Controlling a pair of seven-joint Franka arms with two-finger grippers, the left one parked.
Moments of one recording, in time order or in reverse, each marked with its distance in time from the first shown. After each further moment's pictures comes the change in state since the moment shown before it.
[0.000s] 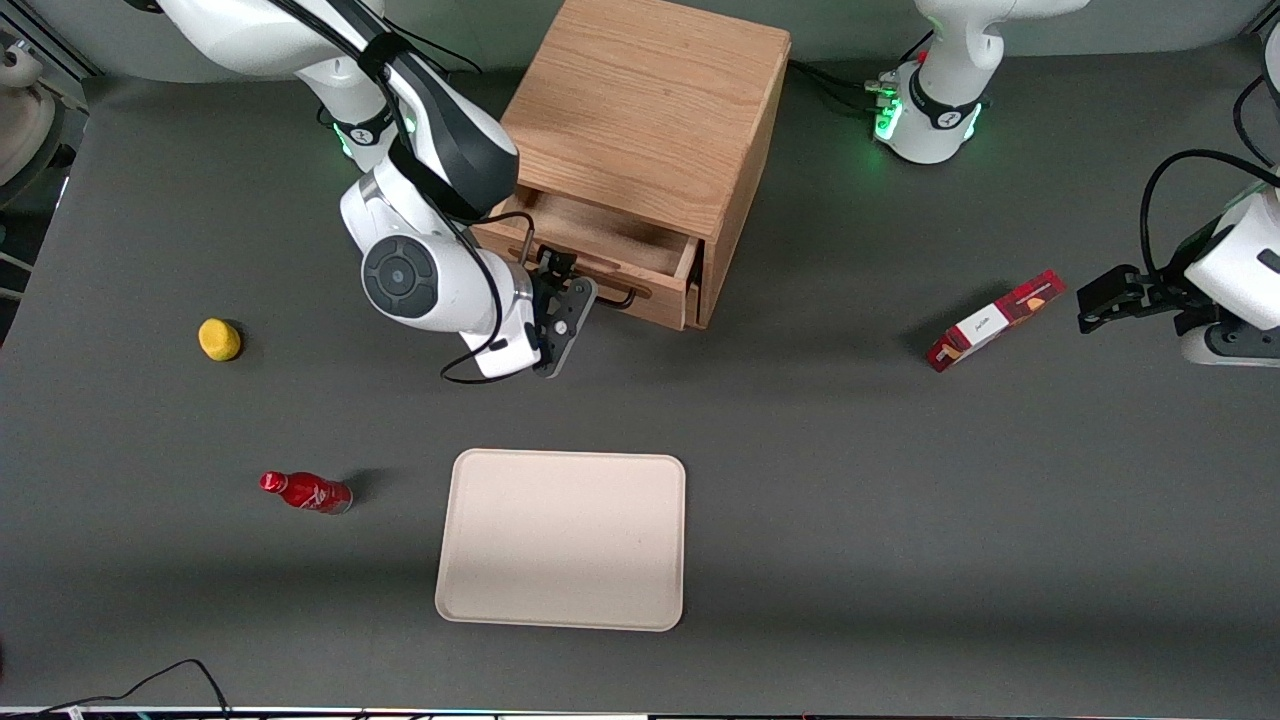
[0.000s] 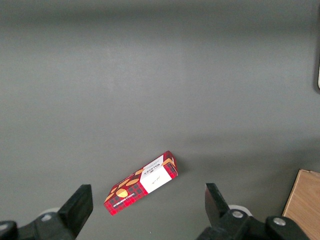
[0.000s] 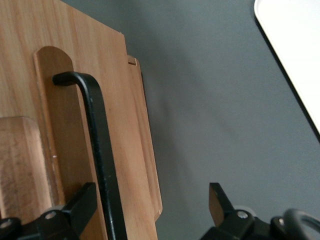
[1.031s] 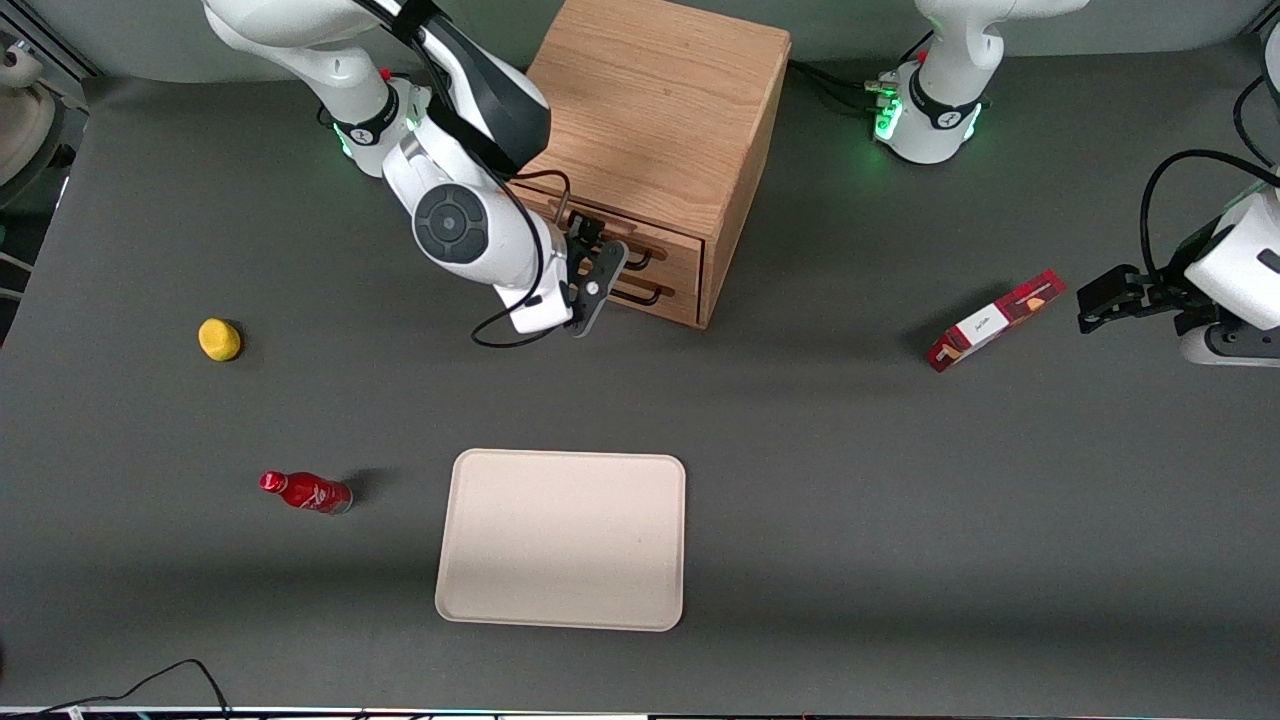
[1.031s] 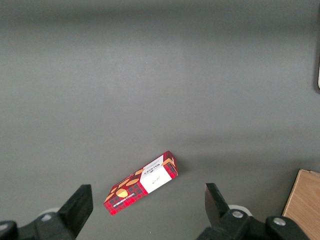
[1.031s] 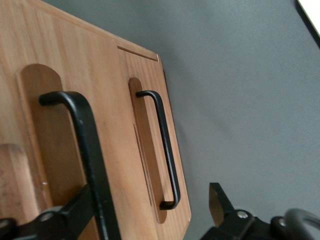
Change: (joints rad) arm -0.001 -0.058 0.095 -0.119 0.002 0.085 0.128
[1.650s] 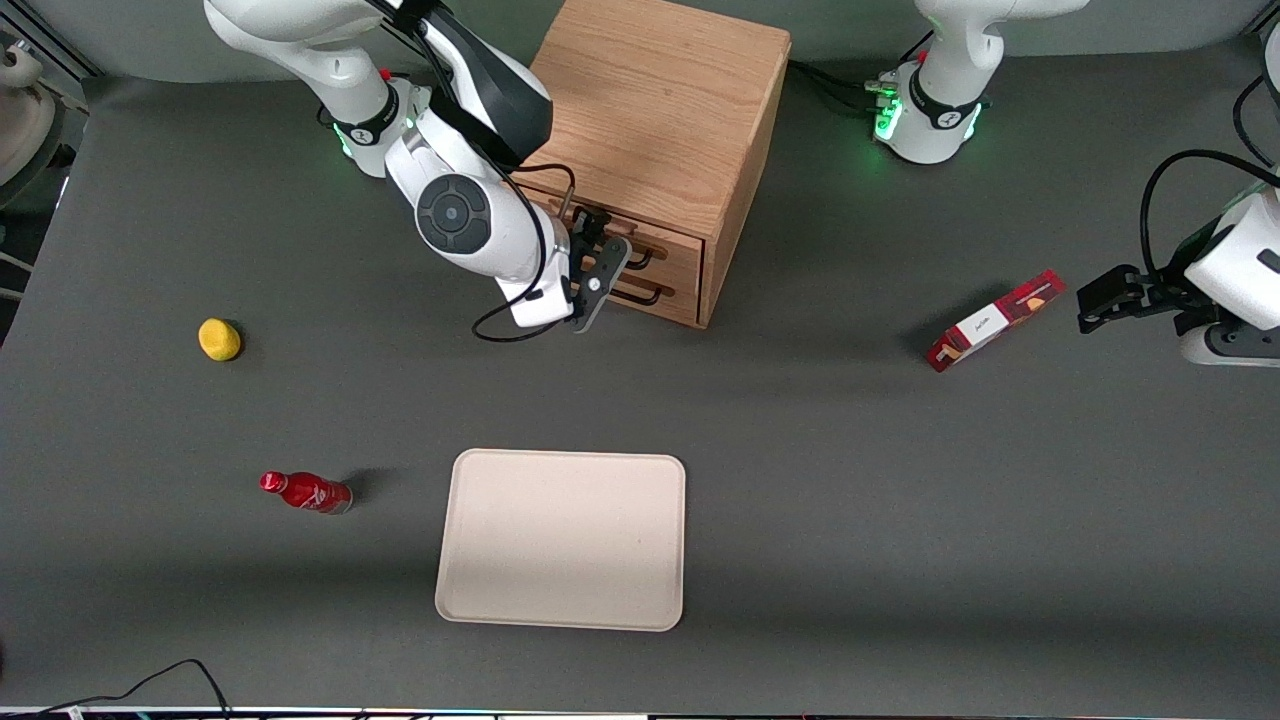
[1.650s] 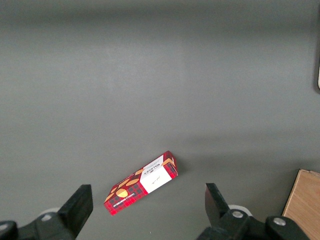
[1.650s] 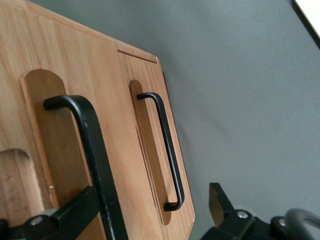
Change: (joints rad) arm -0.013 -0.006 0.014 -0.009 0.000 0.010 0.024
